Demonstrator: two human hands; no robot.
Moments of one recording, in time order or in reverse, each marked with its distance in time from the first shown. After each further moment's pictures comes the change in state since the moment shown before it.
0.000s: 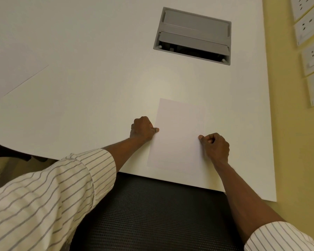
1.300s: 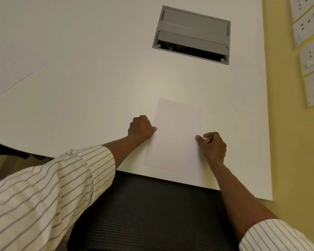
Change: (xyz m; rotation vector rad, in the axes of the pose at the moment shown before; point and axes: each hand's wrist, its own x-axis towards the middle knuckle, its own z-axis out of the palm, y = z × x) left_hand 0.000 0.004 0.000 0.030 -0.009 -0.020; right_hand -0.002 0.005 0.004 0.074 0.058 -0.023
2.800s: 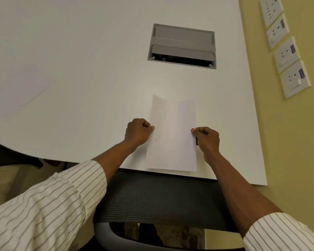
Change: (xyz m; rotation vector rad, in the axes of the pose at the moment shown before) left_hand -0.071 0.000 -0.057 -0.262 -0.008 0.092; right_hand -0.057 -0.060 -0.036 0.428 -0.124 0.119
